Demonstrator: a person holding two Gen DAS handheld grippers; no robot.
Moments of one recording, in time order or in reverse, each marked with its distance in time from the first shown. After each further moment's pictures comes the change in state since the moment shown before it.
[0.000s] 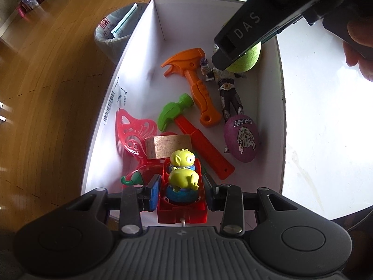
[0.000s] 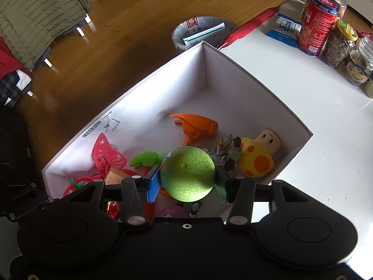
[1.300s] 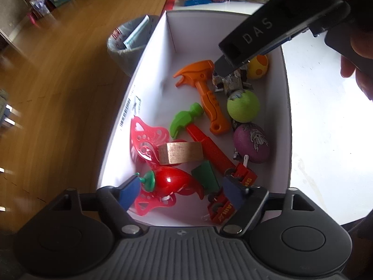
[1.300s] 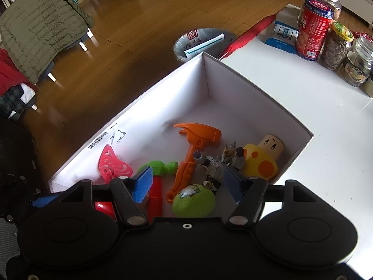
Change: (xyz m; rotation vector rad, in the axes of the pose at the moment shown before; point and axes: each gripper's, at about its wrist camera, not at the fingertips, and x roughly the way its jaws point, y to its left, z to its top) left arm -0.013 0.005 -0.009 -0.011 -0.090 0.062; right arm -0.012 -0.001 -0.008 0.030 -0.090 0.026
